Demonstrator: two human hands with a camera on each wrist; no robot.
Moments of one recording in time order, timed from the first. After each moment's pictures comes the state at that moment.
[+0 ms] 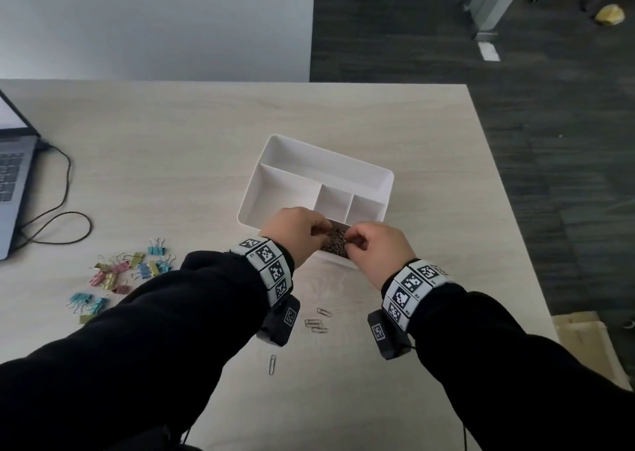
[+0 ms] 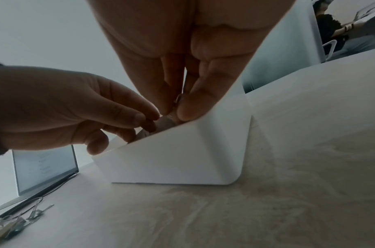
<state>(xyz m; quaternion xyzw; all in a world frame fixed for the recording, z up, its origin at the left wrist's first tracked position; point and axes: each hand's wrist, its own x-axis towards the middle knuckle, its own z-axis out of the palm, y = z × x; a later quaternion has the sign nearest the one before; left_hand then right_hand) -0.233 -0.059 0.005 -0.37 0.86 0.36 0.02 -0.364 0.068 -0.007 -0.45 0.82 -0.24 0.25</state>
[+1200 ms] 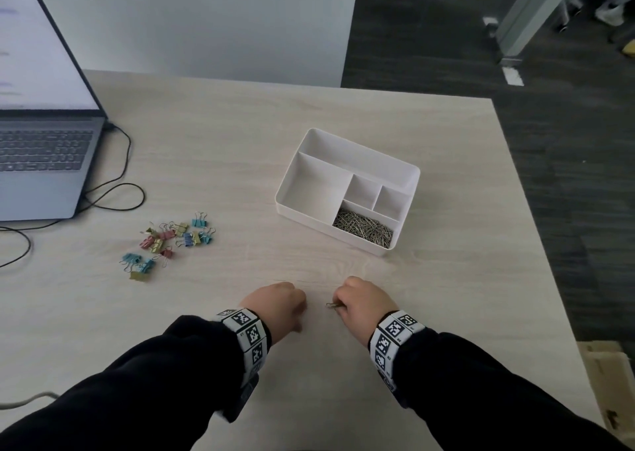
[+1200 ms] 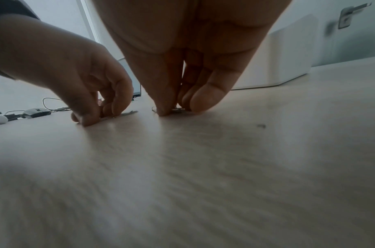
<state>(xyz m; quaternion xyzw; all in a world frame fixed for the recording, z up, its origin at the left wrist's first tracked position) -0.099 0.014 -0.045 -0.31 0.88 0.27 0.24 -0.269 0.124 -0.051 -0.61 0.74 -0.04 0.29</state>
